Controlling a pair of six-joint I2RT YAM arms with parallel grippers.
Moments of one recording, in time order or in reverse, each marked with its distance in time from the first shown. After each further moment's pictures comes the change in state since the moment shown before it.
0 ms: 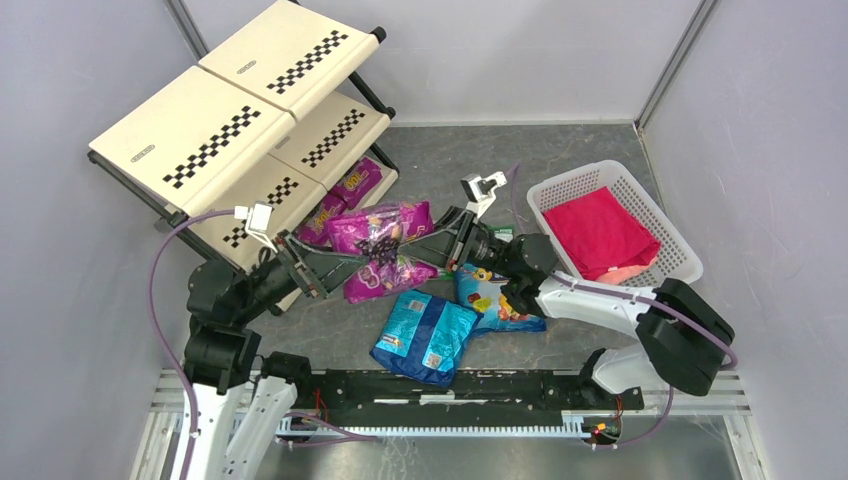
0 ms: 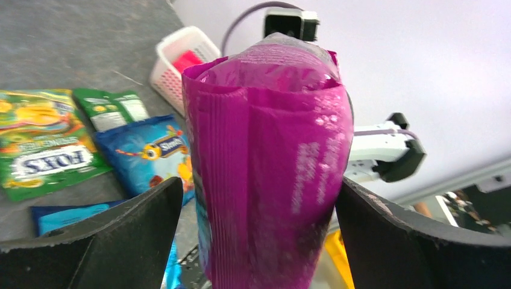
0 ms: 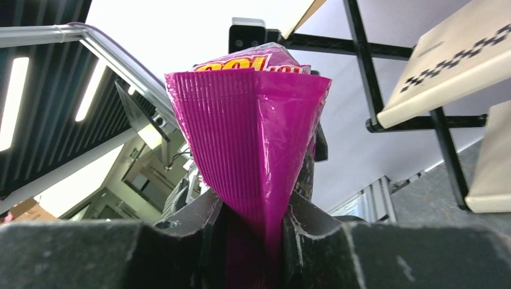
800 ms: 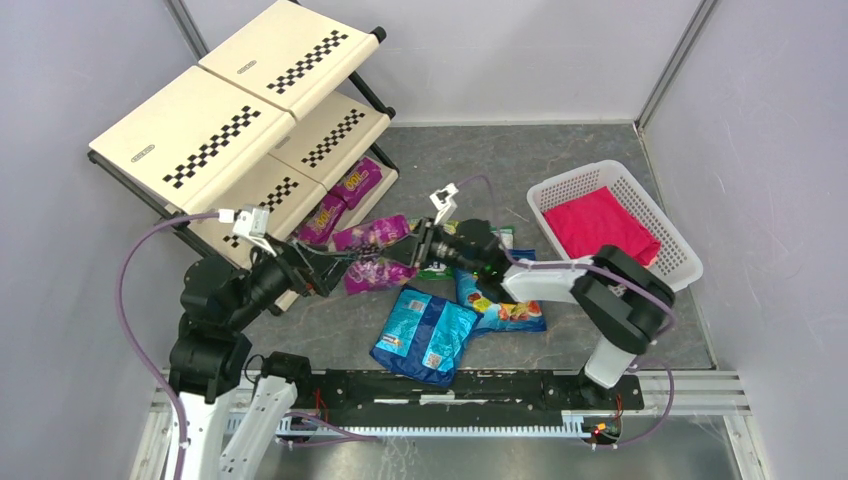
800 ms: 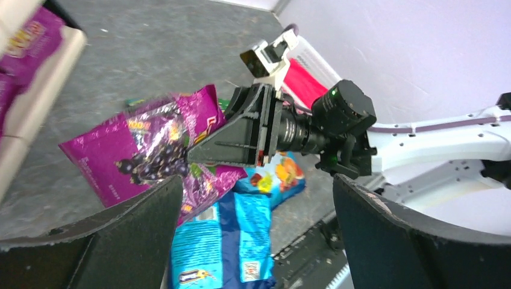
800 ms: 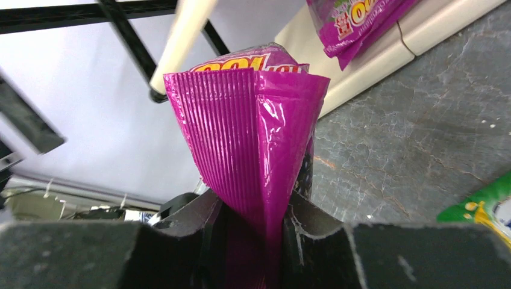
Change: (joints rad) left arm 0.002 0.002 0.096 -0.259 -0.241 0.338; right arm 0.018 0.360 0.148 -0.387 0.173 -0.253
